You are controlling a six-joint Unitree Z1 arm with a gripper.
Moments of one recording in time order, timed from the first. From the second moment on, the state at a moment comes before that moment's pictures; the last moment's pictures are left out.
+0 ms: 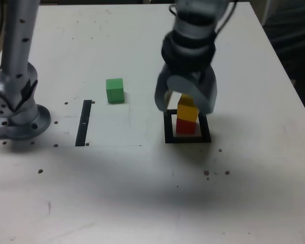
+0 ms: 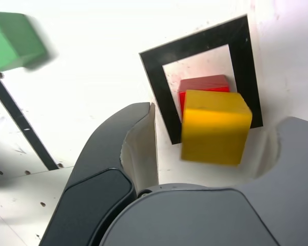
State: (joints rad) arm -0.18 1.96 -1.57 1.29 0.17 0.08
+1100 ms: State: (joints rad) arm 0.14 1.56 -0.96 1.12 0.15 0.09
